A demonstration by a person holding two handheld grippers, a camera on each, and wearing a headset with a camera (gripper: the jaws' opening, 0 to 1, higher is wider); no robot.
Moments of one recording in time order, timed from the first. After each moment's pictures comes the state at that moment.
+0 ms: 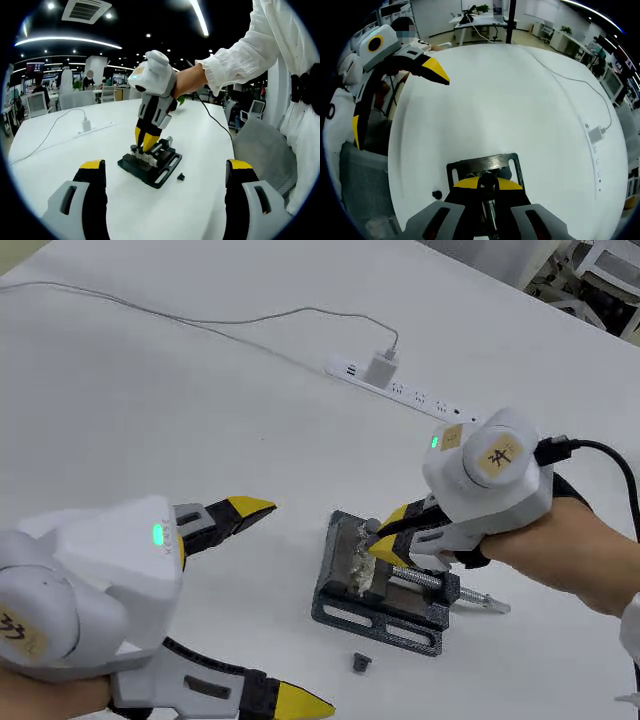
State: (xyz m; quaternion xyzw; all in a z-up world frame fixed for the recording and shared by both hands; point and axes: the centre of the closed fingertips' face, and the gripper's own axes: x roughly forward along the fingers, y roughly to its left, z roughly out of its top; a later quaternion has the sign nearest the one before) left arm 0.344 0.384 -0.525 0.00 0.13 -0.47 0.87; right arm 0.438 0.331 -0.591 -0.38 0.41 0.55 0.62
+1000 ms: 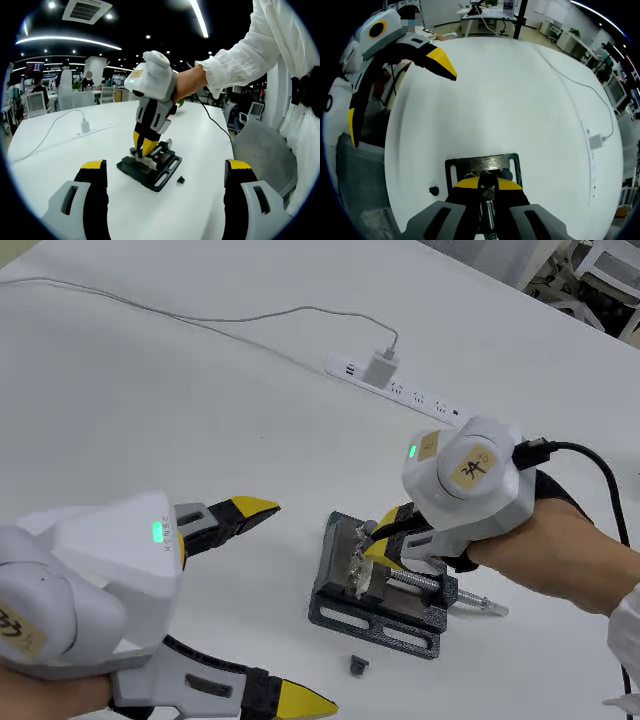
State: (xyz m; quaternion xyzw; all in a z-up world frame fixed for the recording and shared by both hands) left arm 0.351 0.380 -0.523 0.00 0.12 -0.48 0.87; right arm 0.437 0.333 -0.595 -0.42 0.41 0.55 0.60
